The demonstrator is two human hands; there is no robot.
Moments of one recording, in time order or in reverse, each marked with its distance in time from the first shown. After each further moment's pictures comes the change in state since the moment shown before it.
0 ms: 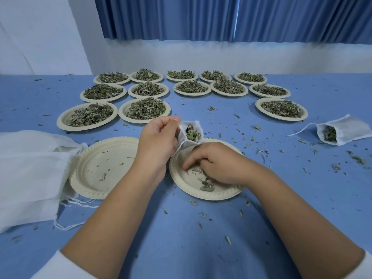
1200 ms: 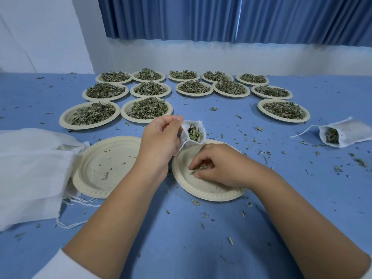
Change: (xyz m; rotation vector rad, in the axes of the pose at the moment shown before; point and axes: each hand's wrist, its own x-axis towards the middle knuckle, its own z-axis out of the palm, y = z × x) left_hand -0.002 0.003 -0.001 -0.005 -0.001 -0.005; right_hand -0.005 -0.001 0.001 -0.053 0.009 0.062
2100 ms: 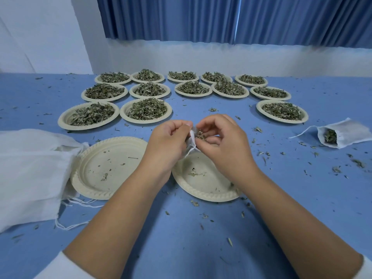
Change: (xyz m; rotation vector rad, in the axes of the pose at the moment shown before) left_hand -0.003 -0.003 0.006 0.128 -0.114 -0.010; right_hand 0.003 -0.019 0.002 0.446 0.706 -0.081
